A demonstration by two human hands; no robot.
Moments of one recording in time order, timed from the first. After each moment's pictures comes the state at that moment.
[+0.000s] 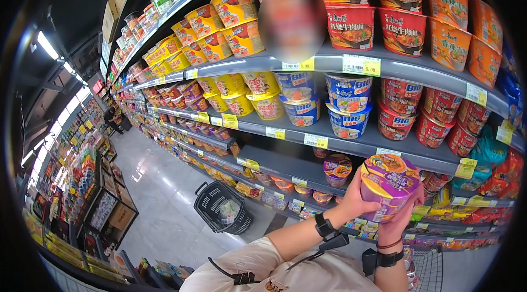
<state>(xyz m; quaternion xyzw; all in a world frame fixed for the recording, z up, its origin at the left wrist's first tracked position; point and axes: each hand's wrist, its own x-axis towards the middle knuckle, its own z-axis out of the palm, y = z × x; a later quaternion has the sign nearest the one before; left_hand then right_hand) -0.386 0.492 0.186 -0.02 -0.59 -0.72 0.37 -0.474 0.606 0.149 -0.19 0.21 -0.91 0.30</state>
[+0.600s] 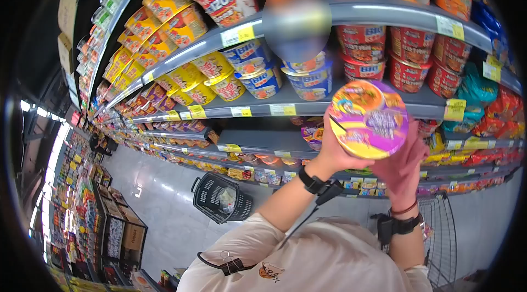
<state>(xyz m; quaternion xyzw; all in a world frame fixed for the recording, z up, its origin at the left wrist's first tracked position) -0.414 0.471 0.198 -0.10 -0.66 -0.60 0.43 -0.510 0.635 0.148 -0.17 0.01 -0.89 0.43</state>
